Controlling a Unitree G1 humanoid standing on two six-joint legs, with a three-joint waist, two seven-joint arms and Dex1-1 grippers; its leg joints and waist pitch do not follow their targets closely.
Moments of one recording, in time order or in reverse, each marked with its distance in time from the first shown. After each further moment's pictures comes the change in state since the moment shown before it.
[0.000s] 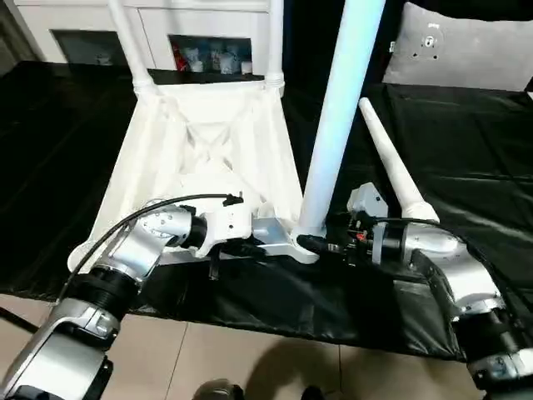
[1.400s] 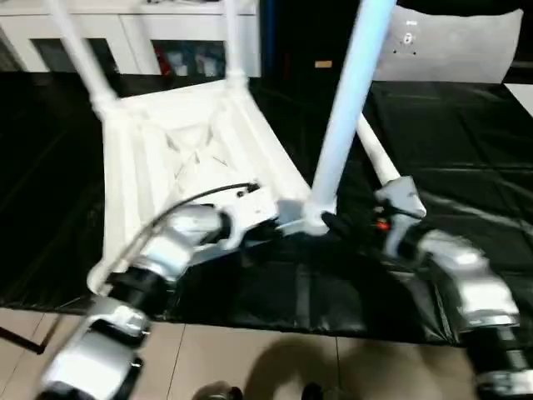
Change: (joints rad) left arm -0.025 -0.073 -0.004 0.029 0.046 0.026 0.155; right arm 0.056 -0.046 -0.136 -0.025 -0.013 -0.065 -0.107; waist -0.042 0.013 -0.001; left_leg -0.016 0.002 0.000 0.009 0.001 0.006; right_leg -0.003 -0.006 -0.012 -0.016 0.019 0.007
